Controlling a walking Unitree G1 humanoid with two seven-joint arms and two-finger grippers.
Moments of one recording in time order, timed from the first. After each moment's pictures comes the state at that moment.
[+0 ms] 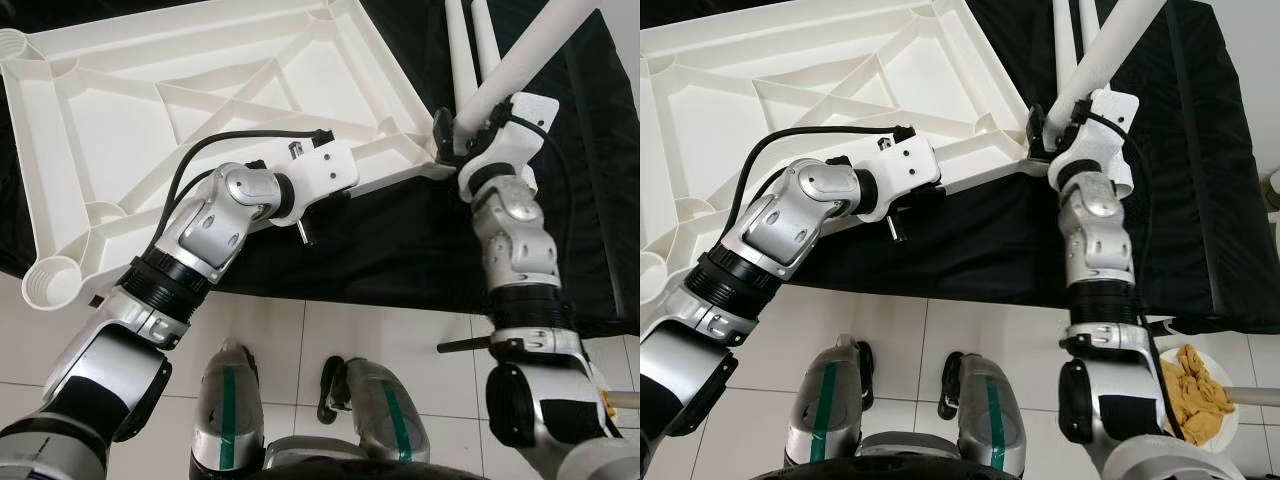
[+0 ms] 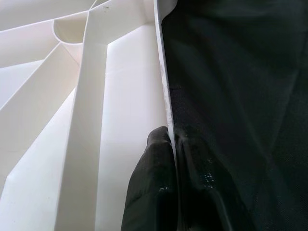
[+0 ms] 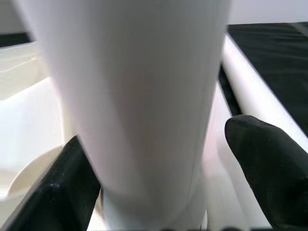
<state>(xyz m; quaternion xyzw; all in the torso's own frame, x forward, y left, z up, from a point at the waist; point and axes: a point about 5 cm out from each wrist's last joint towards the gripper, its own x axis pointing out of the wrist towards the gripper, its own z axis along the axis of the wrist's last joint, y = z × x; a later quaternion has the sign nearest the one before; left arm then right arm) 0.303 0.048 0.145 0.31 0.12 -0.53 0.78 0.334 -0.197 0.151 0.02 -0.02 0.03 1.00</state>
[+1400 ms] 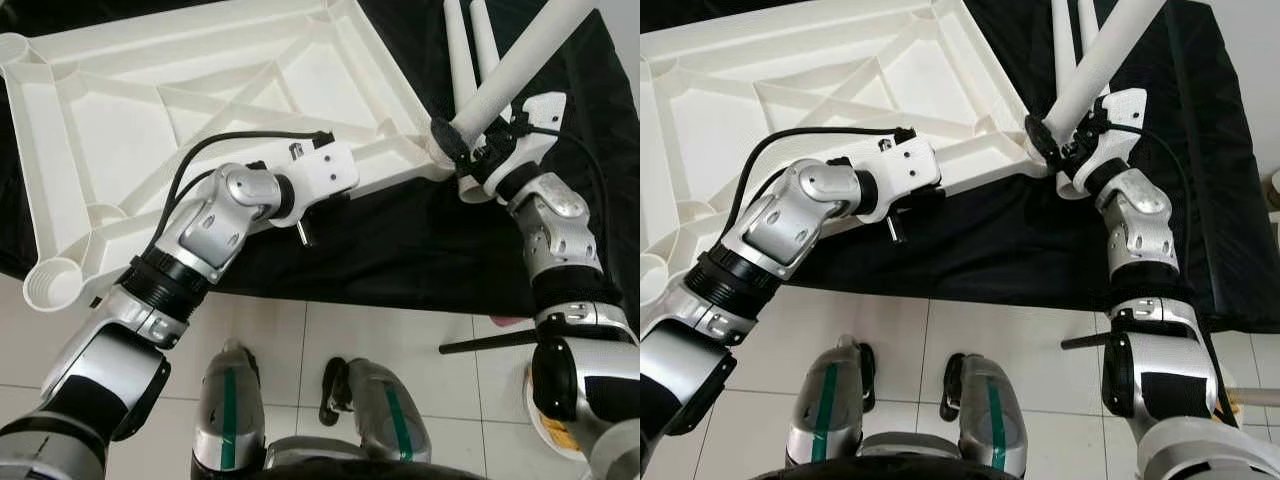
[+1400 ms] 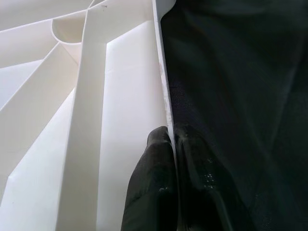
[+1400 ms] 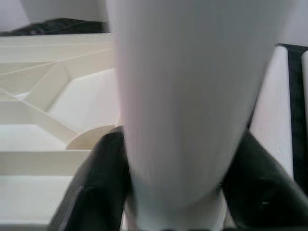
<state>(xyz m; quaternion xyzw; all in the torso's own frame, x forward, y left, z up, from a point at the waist) 0.303 0.048 0.145 0.31 0.12 -0.53 0.78 0.346 -0.221 0.149 -0.04 -0.04 0.23 0.97</state>
